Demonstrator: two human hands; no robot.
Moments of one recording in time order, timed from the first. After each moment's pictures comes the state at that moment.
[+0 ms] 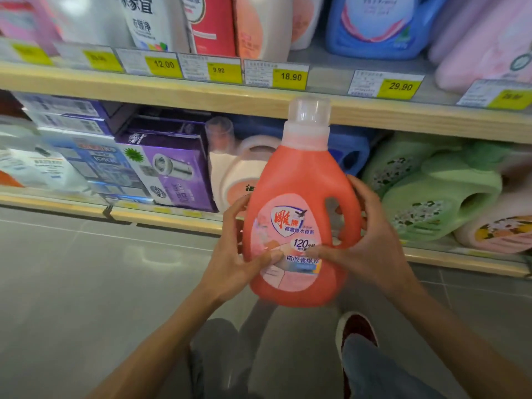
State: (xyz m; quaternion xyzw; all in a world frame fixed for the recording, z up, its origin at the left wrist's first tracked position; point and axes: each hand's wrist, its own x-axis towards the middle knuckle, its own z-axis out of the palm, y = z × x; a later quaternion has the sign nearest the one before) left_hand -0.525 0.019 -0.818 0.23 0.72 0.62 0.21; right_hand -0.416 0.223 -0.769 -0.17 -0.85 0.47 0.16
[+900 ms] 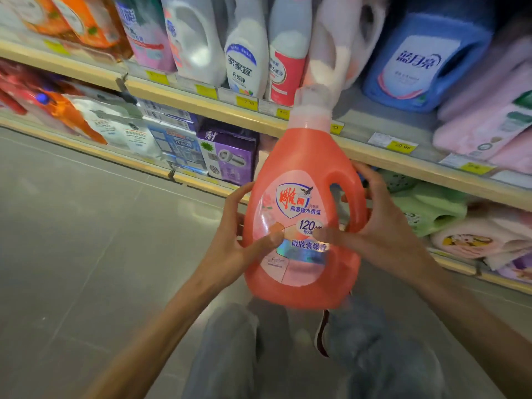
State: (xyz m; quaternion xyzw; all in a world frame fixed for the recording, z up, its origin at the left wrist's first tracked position) left_hand -0.481 -0.072 -0.585 0.08 0.71 0.64 0.27; right_hand -0.421 0.158 -0.530 -0.16 -0.87 0.47 -0.02
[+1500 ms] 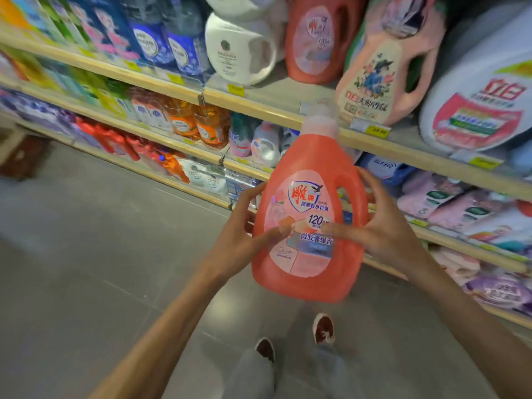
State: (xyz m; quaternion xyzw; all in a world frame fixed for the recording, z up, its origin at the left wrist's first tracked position) left_hand -0.453 -0.180 -0.207 0.07 0.75 0.62 0.23; right_hand -0.401 0.061 -0.169 -0.11 -0.84 0.53 0.00
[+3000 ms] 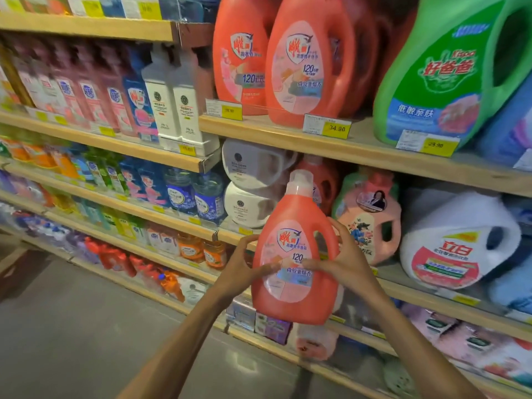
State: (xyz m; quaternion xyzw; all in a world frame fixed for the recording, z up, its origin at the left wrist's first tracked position) left_hand -0.648 -0.176 -0.131 0.12 0.73 0.64 0.19; right_hand -0.579 0.057 -0.095 -0.07 -0.83 0.55 0.11
